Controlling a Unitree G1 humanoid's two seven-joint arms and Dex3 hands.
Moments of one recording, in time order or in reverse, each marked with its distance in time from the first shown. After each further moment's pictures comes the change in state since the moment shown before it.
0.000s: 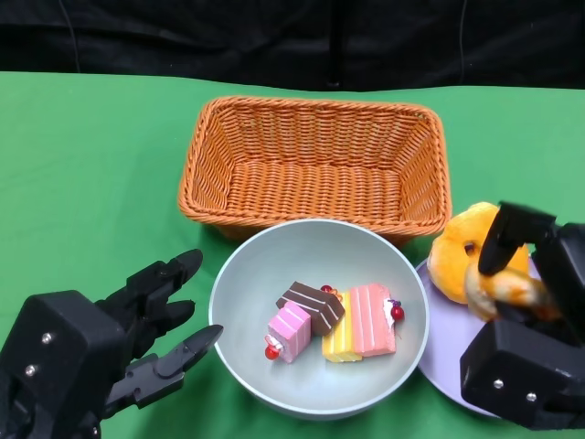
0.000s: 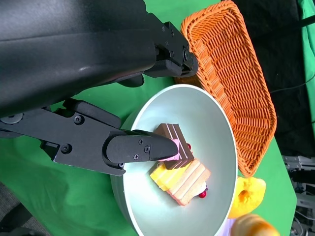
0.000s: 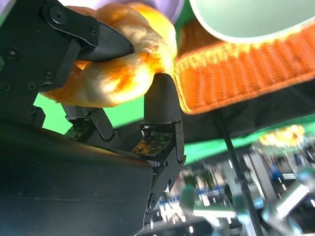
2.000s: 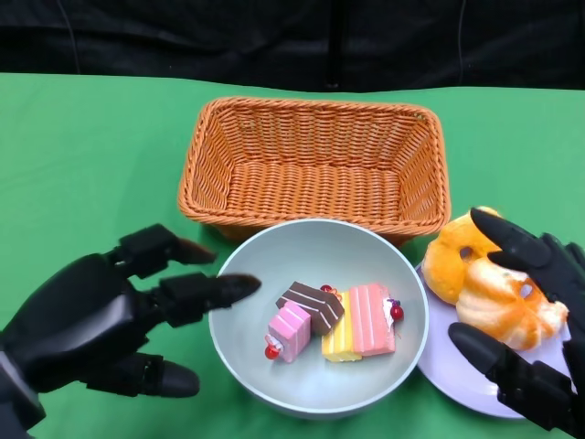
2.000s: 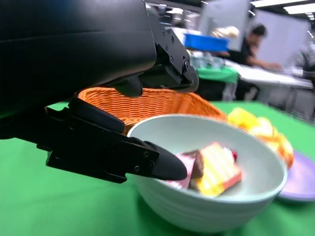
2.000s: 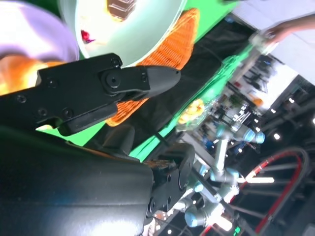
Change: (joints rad) left arm -0.265 0.364 -0.035 0.598 0.663 -1.406 0.123; right arm 0.372 0.122 -0.014 -0.232 0.433 -0.432 -0.205
